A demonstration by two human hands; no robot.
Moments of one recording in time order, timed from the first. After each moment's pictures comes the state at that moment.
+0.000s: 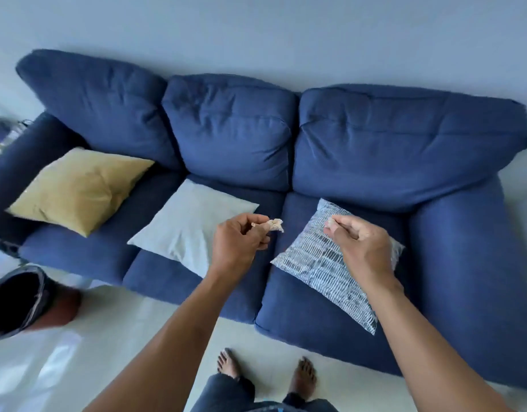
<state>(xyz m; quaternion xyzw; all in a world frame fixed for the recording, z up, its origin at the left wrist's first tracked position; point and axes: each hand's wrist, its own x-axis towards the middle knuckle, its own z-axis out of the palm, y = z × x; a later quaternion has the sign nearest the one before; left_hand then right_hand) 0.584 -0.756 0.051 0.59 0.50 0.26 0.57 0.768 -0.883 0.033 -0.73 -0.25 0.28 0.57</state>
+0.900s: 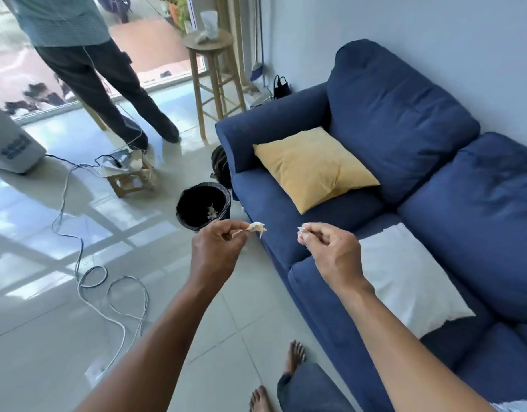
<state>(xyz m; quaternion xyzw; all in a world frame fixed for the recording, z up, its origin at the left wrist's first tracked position) 0.010 -0.621 0.055 0.44 0.76 0.40 0.25 0.223 -0.570 0.044 -0.58 -0.58 0.44 0.37</state>
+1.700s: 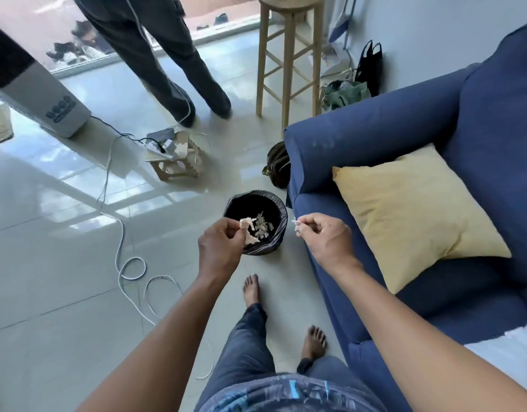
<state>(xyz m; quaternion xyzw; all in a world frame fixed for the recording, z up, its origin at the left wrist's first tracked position) -0.258 -0.367 -0.040 0.25 0.85 0.36 0.27 -0.076 -0.260 -0.053 -0.56 -0.66 0.45 0.20</state>
